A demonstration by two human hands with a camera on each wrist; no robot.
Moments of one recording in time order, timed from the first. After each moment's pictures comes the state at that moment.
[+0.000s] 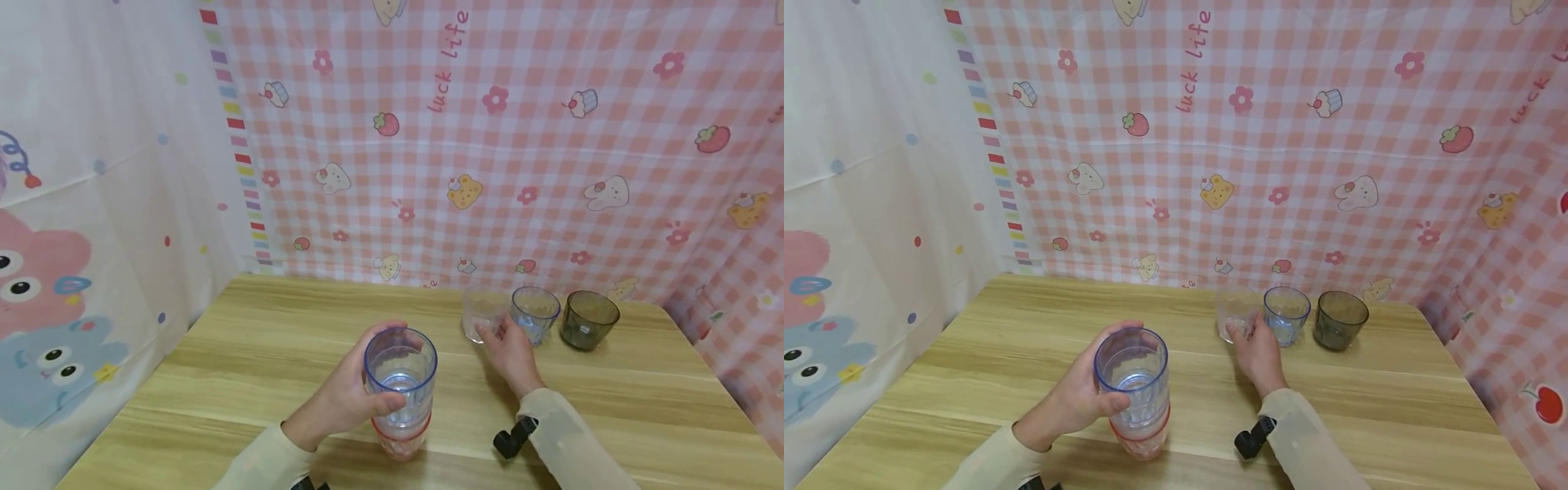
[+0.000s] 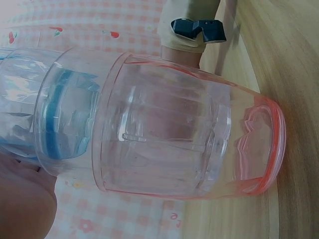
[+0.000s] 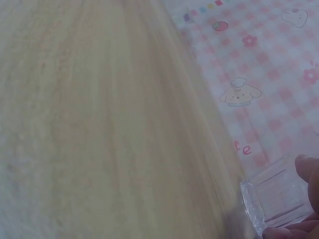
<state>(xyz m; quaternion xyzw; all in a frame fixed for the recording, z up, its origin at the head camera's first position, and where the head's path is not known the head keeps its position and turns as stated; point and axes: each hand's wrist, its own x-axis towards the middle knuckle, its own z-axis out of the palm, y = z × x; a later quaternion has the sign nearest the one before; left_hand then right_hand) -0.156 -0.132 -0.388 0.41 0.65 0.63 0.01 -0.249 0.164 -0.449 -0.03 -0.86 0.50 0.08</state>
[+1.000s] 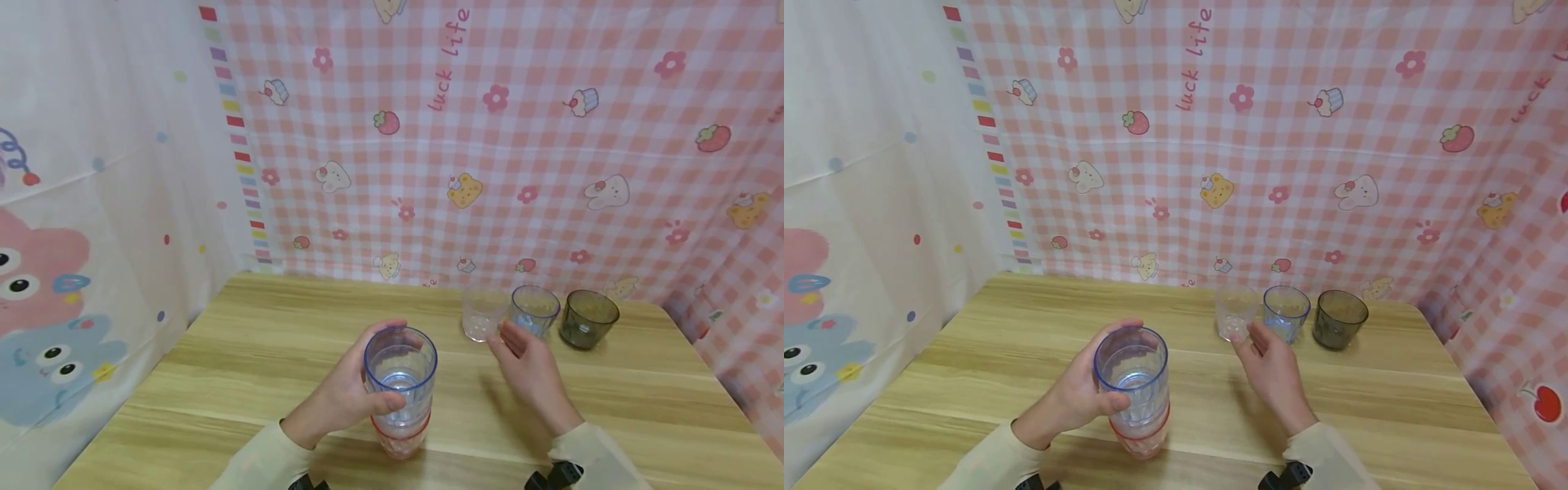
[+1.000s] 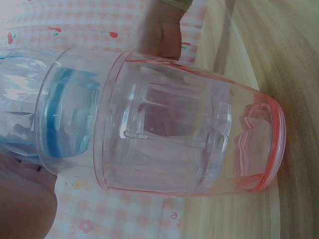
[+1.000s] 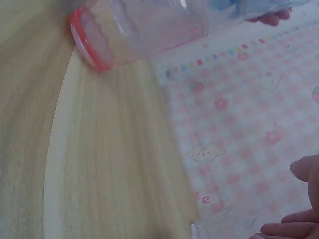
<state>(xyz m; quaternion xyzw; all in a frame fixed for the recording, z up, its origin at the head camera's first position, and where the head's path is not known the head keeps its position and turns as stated) -0.158 -0.134 -0.387 0.42 0.65 0.64 0.01 -0.188 0.173 -0.404 0.00 -0.86 0.52 0.03</state>
